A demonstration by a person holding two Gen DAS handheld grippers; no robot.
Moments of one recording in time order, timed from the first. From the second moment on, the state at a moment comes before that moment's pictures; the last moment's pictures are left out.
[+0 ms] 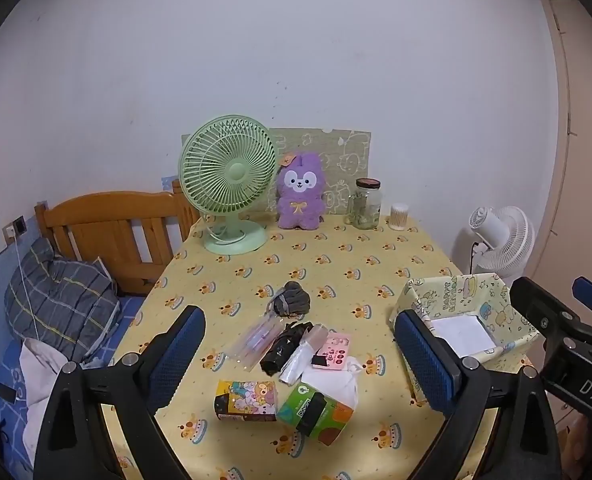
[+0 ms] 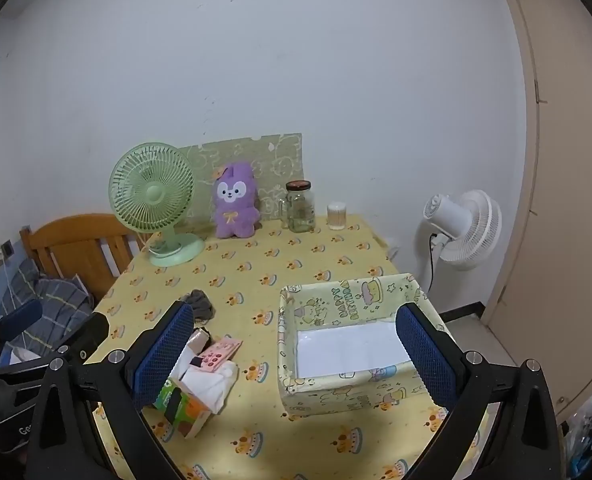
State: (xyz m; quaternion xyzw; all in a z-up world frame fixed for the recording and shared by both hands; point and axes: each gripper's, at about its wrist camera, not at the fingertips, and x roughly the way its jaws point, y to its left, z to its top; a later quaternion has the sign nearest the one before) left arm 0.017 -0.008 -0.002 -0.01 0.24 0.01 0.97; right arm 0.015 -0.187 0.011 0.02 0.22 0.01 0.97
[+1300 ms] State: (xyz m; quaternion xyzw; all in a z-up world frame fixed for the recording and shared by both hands) left arm 0.017 -0.017 -0.002 -0.01 0.23 0.00 0.97; right arm 0.012 -0.186 0.016 0.02 0.20 0.00 0.98
